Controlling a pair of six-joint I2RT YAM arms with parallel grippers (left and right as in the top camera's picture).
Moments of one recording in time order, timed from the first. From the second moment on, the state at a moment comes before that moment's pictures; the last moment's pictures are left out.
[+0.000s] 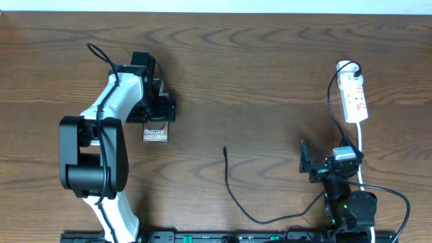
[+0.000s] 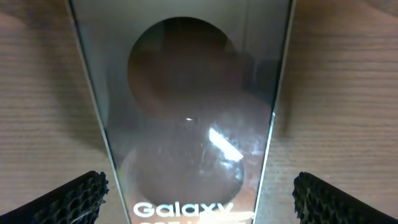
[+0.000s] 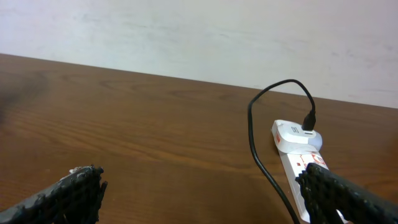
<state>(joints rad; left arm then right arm) -0.07 1.98 1.35 -0.94 0.07 -0.07 0.07 0.01 0.01 -0.07 -0.07 -0.07</state>
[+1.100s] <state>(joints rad) -0.07 2.01 1.33 -0.86 0.06 -0.07 0.07 0.01 0.01 -0.07 -0.07 -0.07</state>
